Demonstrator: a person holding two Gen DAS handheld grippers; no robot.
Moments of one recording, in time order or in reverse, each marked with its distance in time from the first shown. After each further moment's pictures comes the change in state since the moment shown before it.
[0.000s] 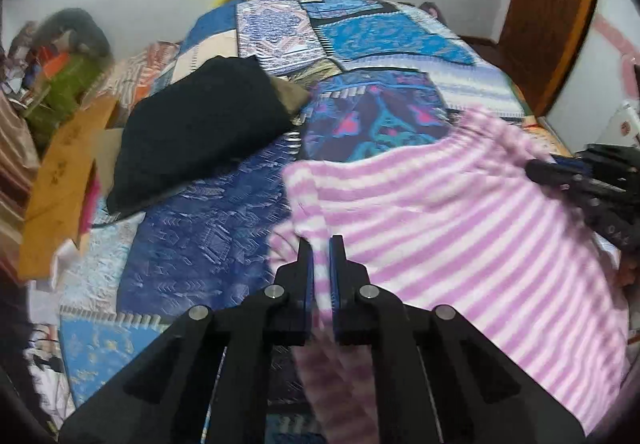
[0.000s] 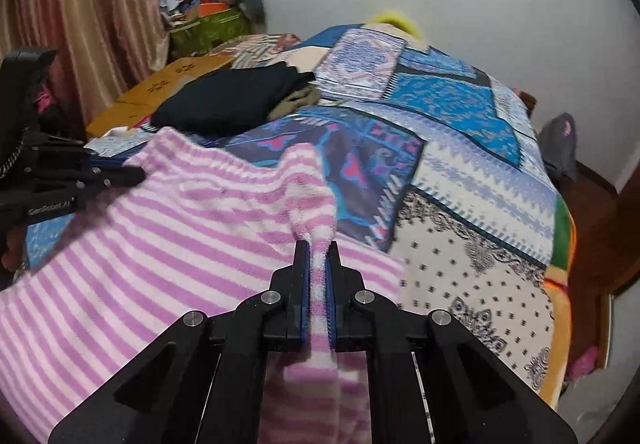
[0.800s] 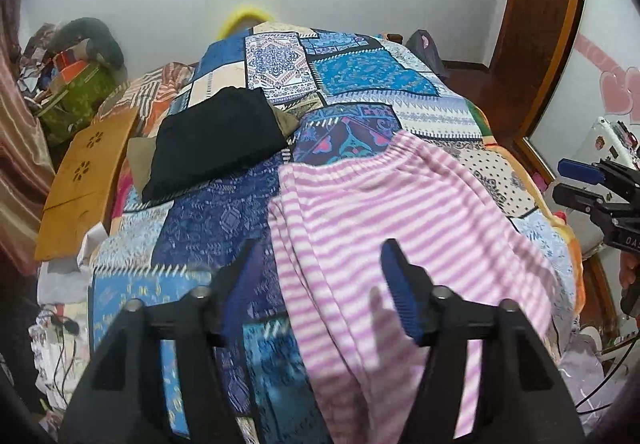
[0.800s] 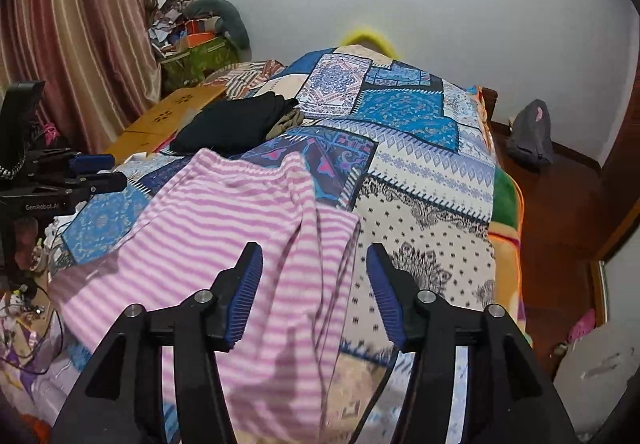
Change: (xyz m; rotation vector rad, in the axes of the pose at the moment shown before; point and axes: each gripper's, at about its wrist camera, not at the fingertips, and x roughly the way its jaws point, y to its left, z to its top) left arm -0.122 -0.027 -0.037 -0.030 -0.092 -0.002; right arm -0.123 -0.009 -0.032 0.089 -0.058 -0.013
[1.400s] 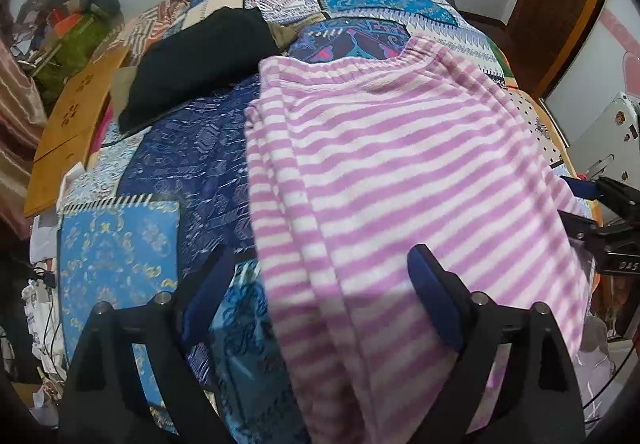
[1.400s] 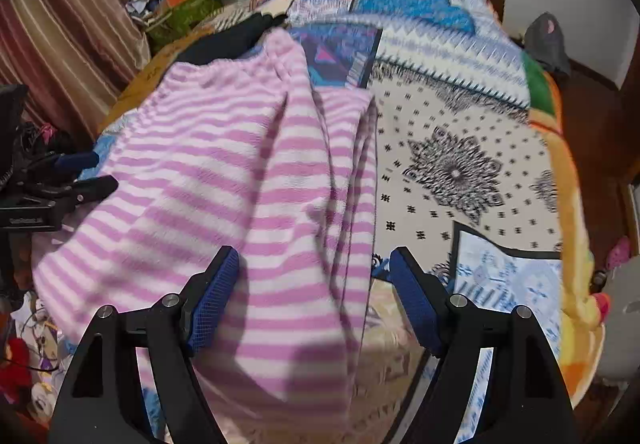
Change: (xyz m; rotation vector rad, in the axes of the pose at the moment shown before) left arm 0.070 -0.010 -0.033 -0.034 0.228 0.010; right arm 0.080 -0.016 -0.053 0.158 0.243 0.096
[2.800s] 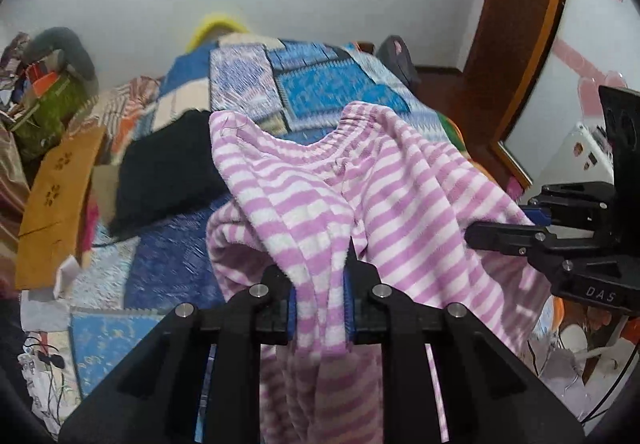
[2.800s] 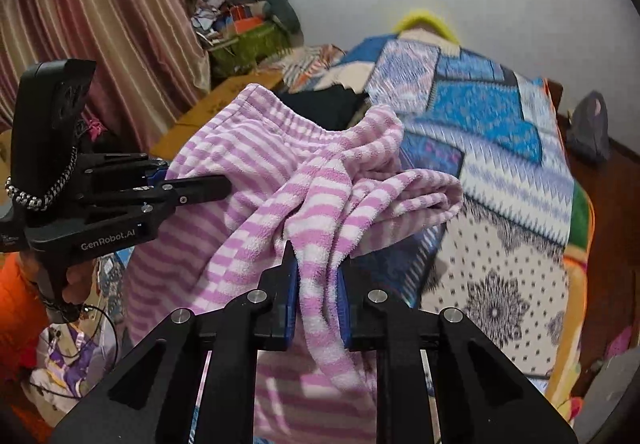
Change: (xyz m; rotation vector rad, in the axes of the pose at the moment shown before) left arm -0.076 0.001 0.071 0.071 -0.254 -0.110; right arm -0.052 0.076 0.086 -0.196 -0.160 0.112
